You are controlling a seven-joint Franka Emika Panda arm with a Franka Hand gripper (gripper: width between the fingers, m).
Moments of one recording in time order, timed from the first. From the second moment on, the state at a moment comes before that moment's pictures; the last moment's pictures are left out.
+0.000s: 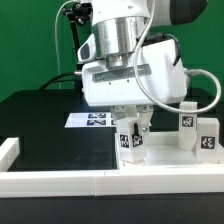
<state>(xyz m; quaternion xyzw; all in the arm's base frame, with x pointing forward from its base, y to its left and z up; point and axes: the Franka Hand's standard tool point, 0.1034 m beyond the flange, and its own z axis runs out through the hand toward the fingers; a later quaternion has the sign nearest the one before) 0.609 0.005 0.070 -0.88 0.45 -0.08 0.09</state>
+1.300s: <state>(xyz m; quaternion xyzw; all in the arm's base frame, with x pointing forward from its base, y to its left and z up) 0.611 0.012 0.072 -0.99 -0.09 -0.08 0.01</state>
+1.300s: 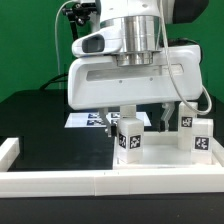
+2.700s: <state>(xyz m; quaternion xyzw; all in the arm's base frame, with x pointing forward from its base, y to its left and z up) 0.611 0.008 0.072 -1.00 0.03 -0.08 0.02</state>
